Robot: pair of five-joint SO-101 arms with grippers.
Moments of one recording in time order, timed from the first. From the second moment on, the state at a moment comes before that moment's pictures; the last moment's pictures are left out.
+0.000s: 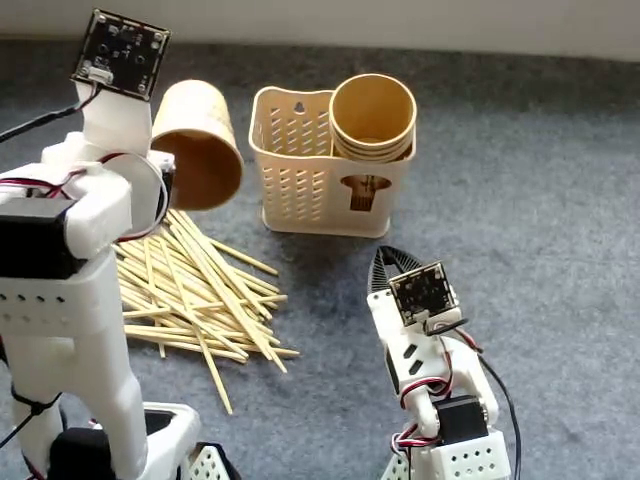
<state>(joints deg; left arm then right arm) -2.3 -25.1 -18.7 97.5 -8.0 -17.0 -104.6 95.8 32.6 17.2</state>
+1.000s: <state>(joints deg) 25.4 -25.1 -14.2 81.9 0.0 -17.0 -104.6 95.8 32.6 17.2</state>
